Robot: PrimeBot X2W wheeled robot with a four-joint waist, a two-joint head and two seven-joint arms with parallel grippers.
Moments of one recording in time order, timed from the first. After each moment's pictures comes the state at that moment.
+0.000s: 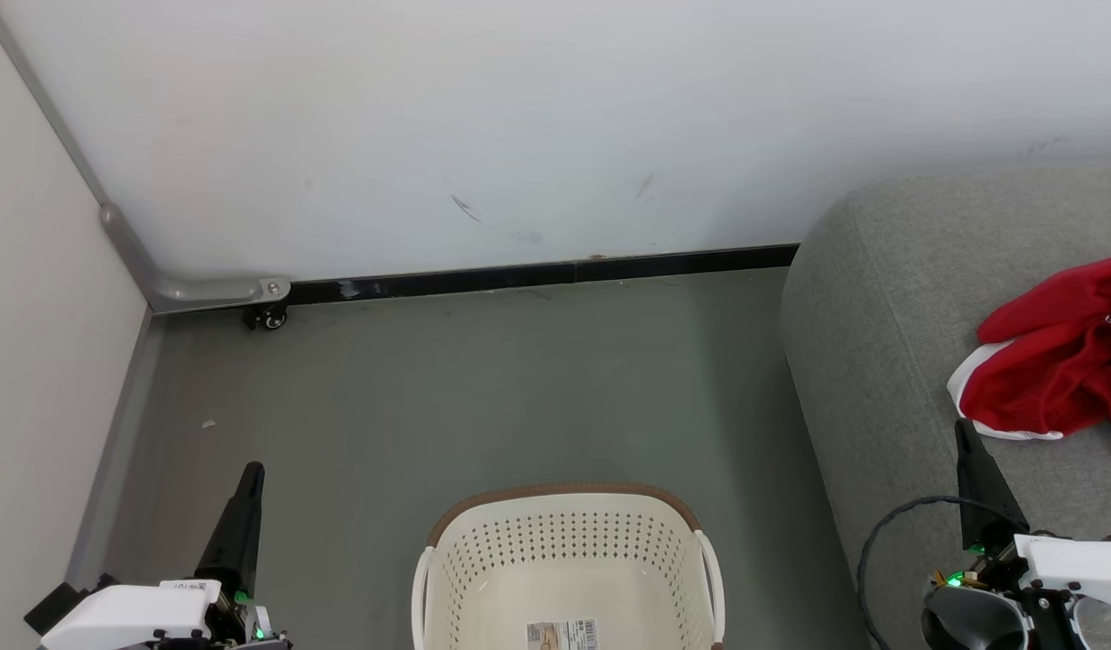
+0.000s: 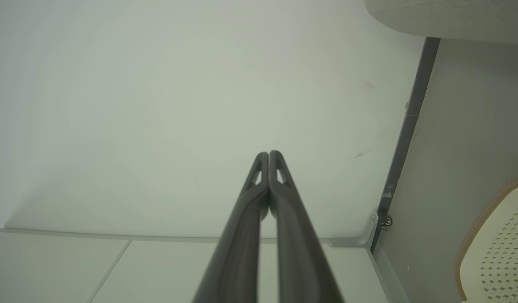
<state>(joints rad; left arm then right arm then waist) -0.07 0.03 0.09 0.28 -1.60 -0.12 0.12 -0.05 -0.05 -0.12 0.27 1.62 0.13 0.09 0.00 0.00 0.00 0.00</state>
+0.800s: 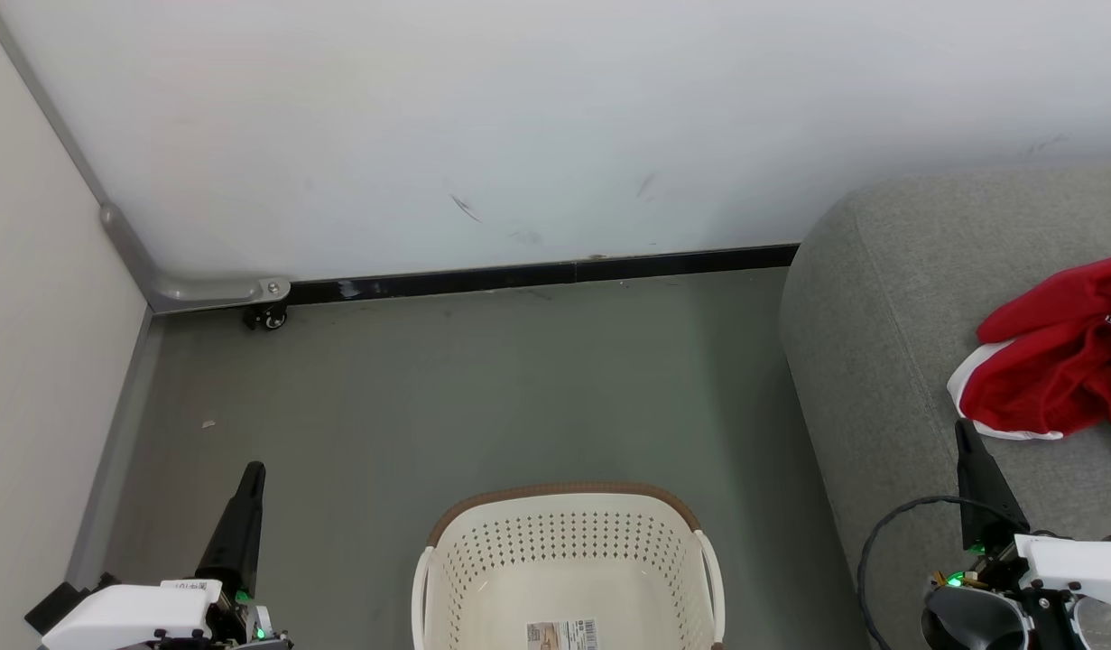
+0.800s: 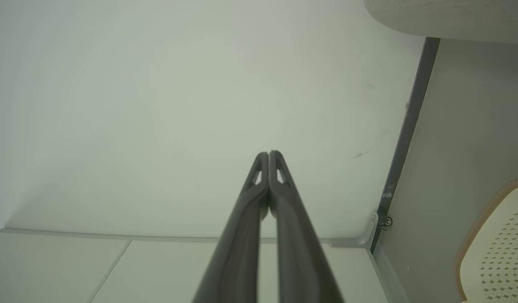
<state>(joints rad) -0.07 0.03 0.09 0.28 -1.60 -0.12 0.12 -0.05 -0.05 -0.12 0.27 1.62 0.13 0.09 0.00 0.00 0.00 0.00</state>
